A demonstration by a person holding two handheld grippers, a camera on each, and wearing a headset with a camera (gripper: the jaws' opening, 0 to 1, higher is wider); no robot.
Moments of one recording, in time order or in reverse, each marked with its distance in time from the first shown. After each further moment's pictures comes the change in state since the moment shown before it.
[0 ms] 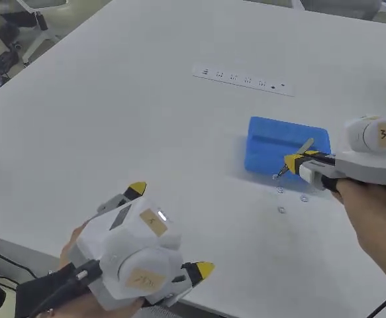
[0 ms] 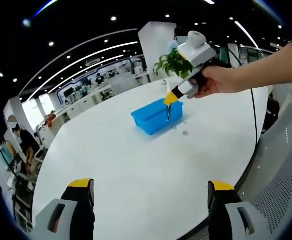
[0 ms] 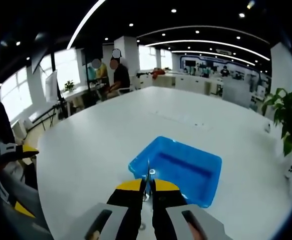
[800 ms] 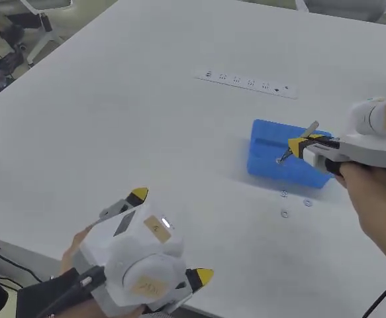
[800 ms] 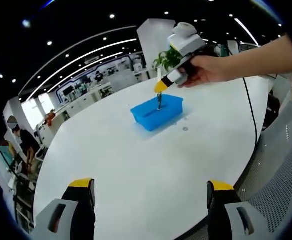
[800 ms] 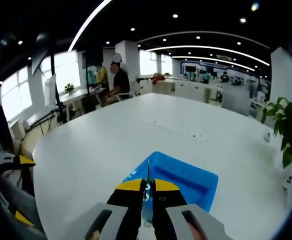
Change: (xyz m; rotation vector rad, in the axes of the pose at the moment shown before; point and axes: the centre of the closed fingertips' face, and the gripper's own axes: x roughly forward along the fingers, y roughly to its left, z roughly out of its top) left arm 0.002 -0.001 -0.005 0.010 0.032 0.001; right arm 0.016 -0.014 0.028 -0.022 -0.039 -0.010
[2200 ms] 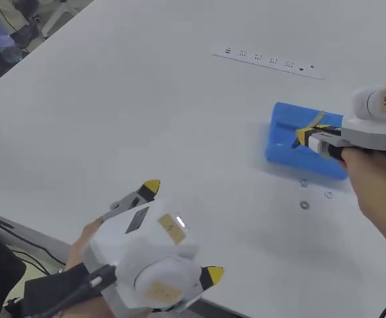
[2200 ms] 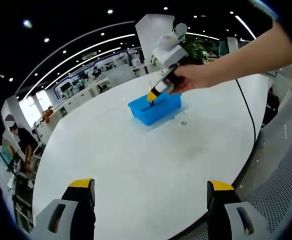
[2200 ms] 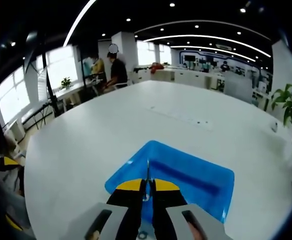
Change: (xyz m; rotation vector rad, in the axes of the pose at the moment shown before) left arm 0.003 -0.003 -0.008 0.001 0.046 -0.017; right arm 0.054 -0.011 -0.026 0.033 0.088 0.008
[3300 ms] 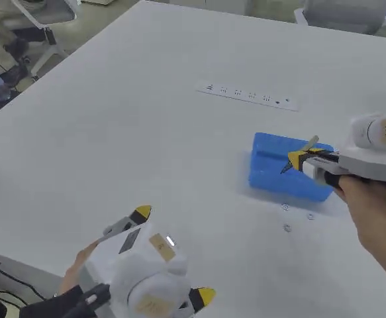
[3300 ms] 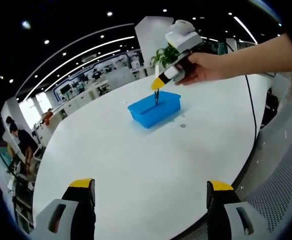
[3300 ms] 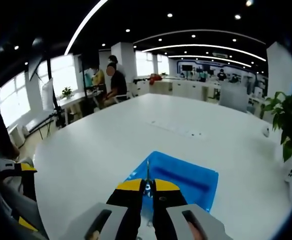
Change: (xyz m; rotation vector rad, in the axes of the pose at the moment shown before) left arm -0.003 -0.001 0.004 0.008 -0.022 -0.002; right arm -0.065 0.015 0.020 0.011 -0.105 -0.018
